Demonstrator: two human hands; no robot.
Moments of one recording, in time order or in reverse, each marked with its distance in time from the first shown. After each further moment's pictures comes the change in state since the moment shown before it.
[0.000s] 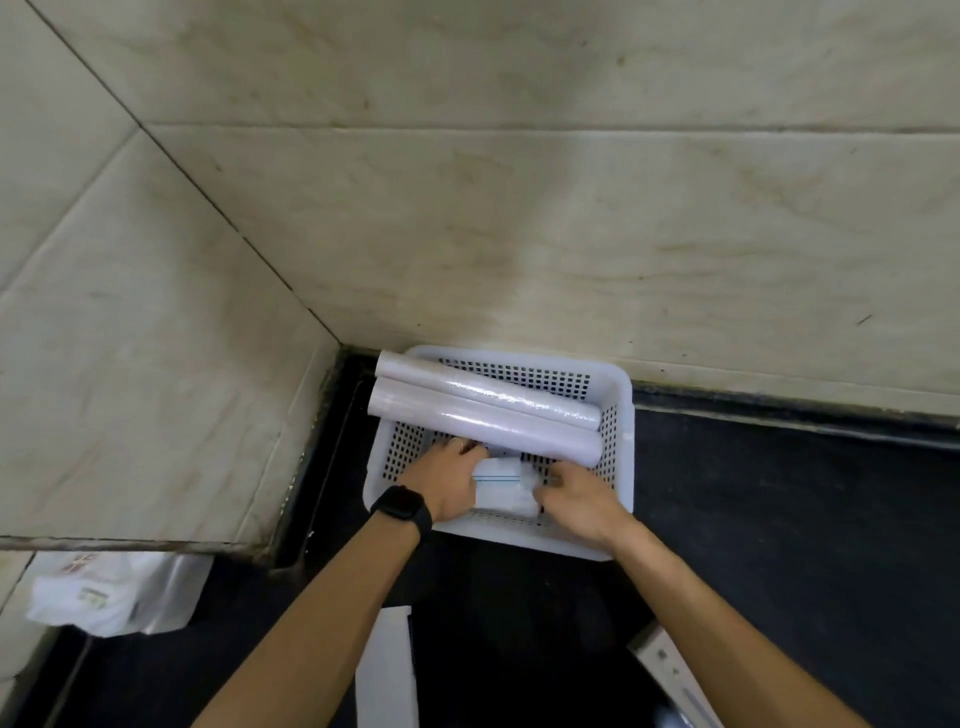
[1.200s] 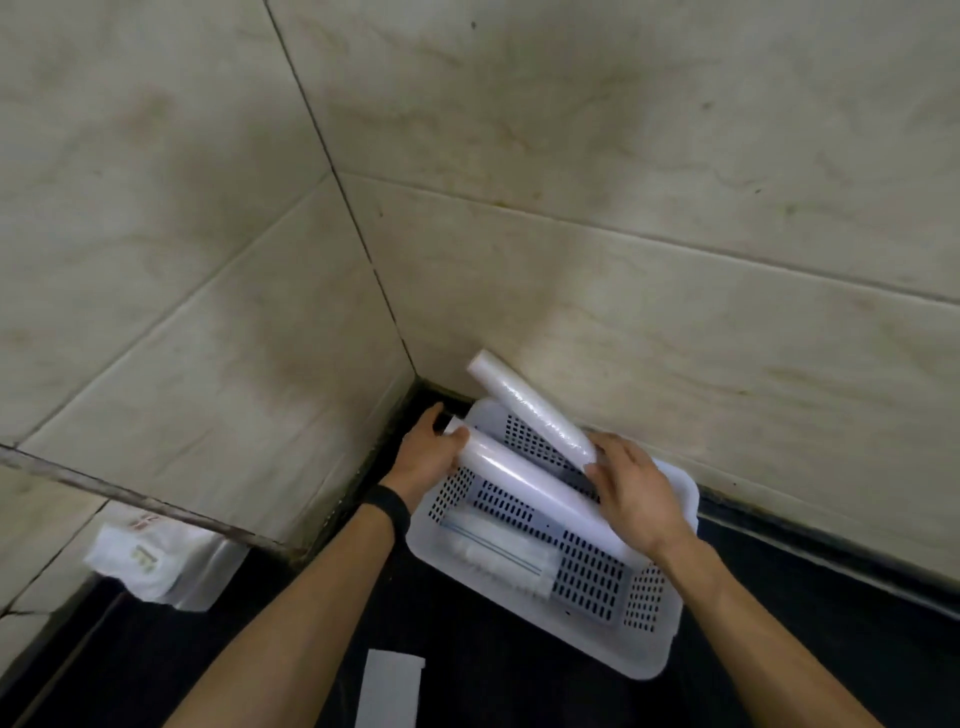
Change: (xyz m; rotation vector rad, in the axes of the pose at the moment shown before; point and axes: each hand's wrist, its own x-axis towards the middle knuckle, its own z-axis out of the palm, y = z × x) left_hand -0.006 -0.064 -0.067 -1.310 0.450 -0.522; right_hand 0.059 -0.044 -0.053 -0.419 0.336 -0.573
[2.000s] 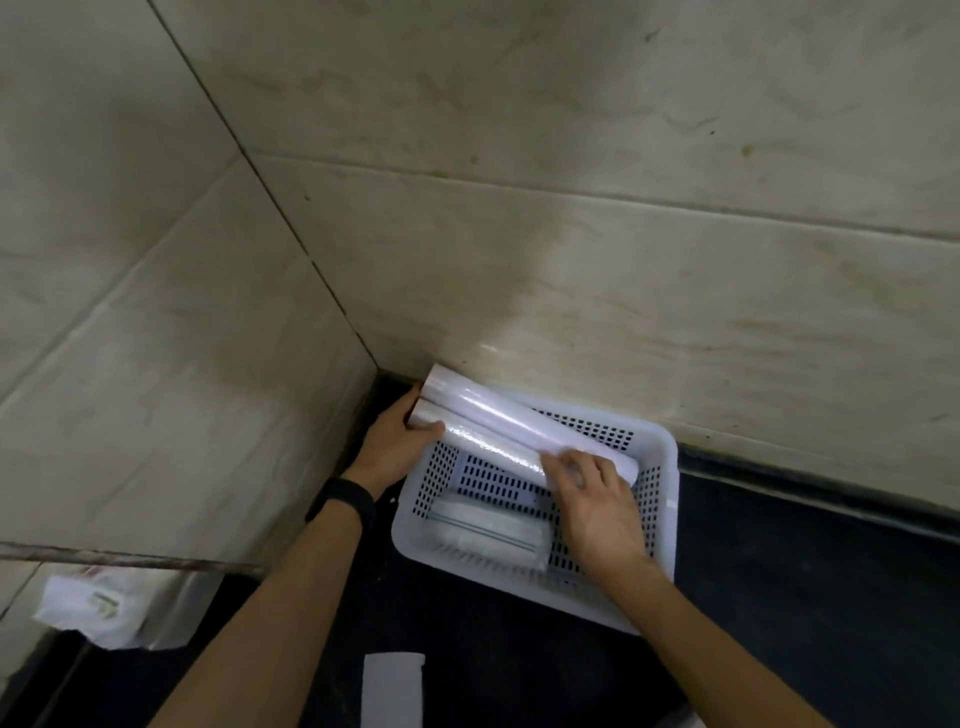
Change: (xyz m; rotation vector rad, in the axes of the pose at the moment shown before) left_hand 0.013 0.000 -0.011 0.080 -0.202 0.187; right_hand -0.048 -0.019 0.052 -0.350 0.015 0.079
